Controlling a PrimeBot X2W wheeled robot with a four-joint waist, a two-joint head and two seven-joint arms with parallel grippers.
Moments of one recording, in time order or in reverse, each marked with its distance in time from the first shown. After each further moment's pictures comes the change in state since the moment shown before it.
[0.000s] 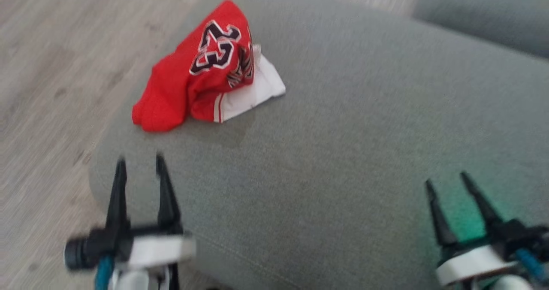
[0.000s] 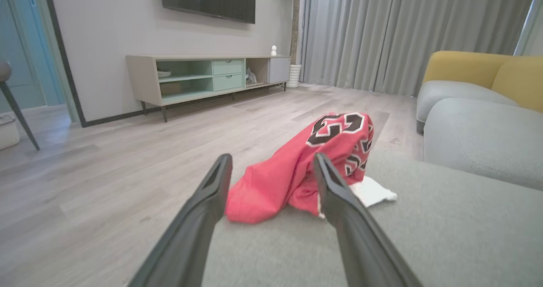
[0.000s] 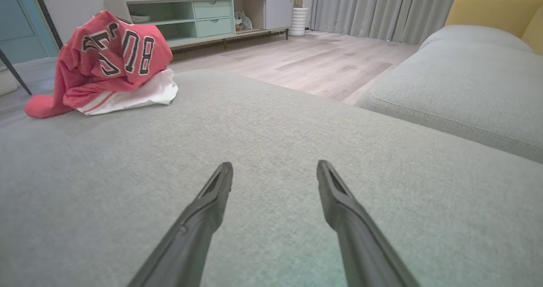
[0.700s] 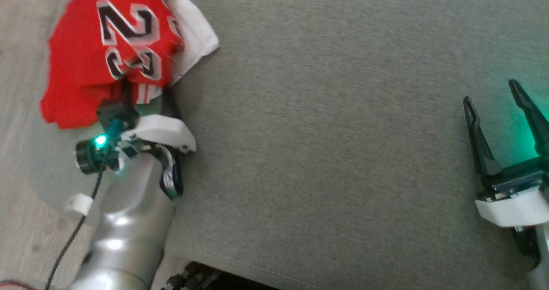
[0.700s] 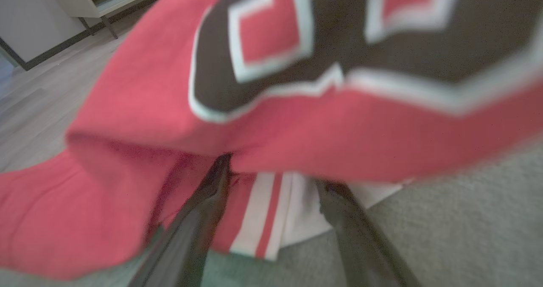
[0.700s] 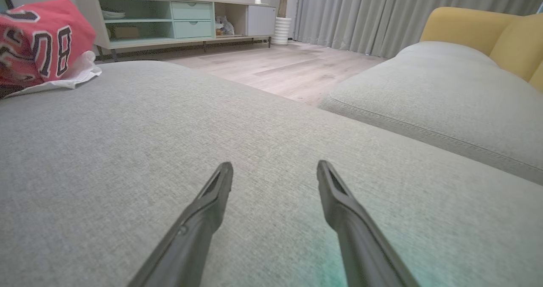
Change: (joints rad) left arm -0.681 -0.030 -0.048 0.814 -0.170 0.016 0.005; right arm -0.173 -0.190 -0.006 -0.196 -0.021 0.000 -0.013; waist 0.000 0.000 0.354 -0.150
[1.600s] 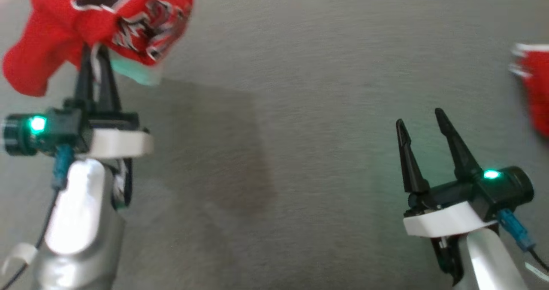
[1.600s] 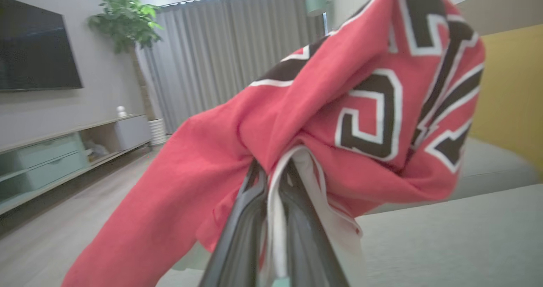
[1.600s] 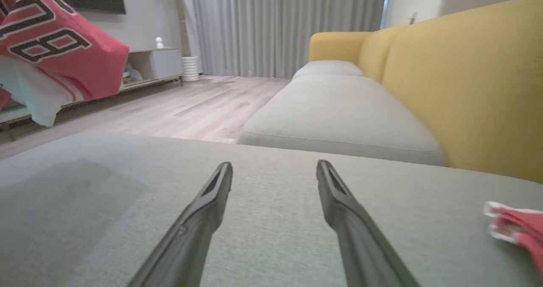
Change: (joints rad) left arm 0.196 0.177 0.069 -0.566 0.249 -0.084 -0.005; right arm -0.006 0.270 0.080 0.102 0.025 0.000 0.002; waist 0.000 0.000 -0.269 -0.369
